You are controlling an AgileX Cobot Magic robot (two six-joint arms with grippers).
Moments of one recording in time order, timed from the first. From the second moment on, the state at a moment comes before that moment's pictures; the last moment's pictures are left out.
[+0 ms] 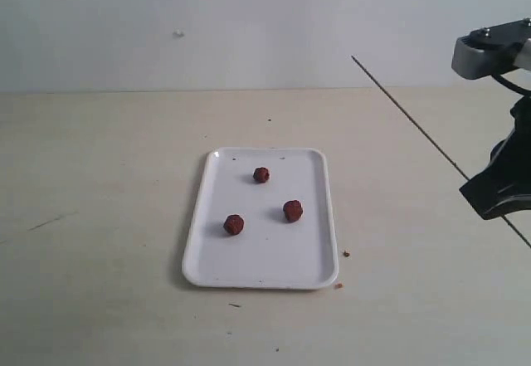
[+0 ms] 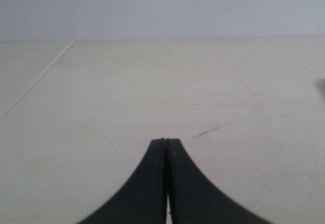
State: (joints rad) left arm 0.06 0.01 0.00 0.11 0.33 -0.09; right arm 0.16 1.21 -0.94 0.15 1.06 -0.24
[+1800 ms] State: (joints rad) left arm -0.41 1.62 -1.25 0.02 0.92 -0.17; right arm 0.16 1.33 -0.94 0.23 0.64 -0.31
